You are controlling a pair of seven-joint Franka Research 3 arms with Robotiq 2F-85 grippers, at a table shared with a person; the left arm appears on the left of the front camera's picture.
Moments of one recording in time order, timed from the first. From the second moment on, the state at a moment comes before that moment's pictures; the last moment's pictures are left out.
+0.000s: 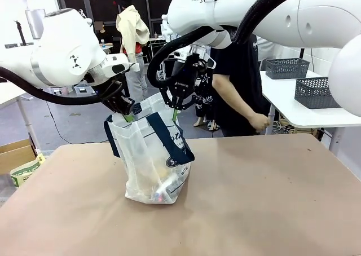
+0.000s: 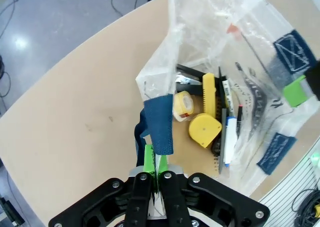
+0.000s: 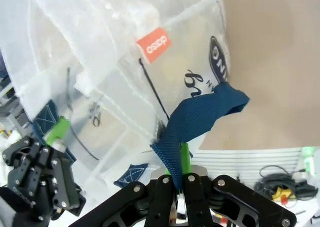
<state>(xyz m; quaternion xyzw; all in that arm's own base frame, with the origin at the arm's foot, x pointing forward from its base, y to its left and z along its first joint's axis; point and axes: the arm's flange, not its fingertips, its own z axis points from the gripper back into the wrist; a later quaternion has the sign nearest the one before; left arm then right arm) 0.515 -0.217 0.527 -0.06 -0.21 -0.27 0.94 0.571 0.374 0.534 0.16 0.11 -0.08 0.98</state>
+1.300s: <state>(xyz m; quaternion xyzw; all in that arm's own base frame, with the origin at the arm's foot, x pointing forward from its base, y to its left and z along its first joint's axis) 0.509 -0.240 0.523 -0.16 -0.20 -0.27 0.93 0.607 0.398 0.531 0.20 0.10 -0.04 0.97</state>
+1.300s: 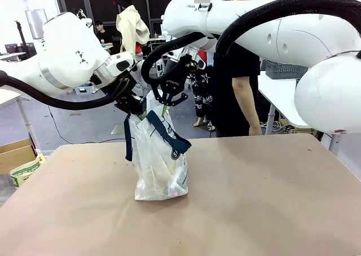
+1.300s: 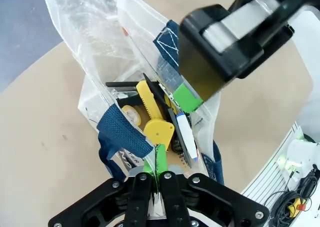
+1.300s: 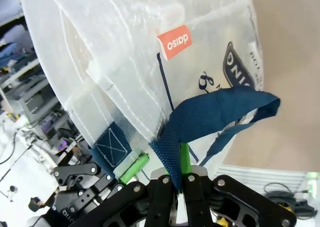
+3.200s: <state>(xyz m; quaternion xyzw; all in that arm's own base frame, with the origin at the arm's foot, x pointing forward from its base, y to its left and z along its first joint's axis) 0.505 -0.246 0.522 -0.19 -0.27 -0.26 0.91 0.633 0.413 0.513 0.29 0.10 -0.08 0.95</state>
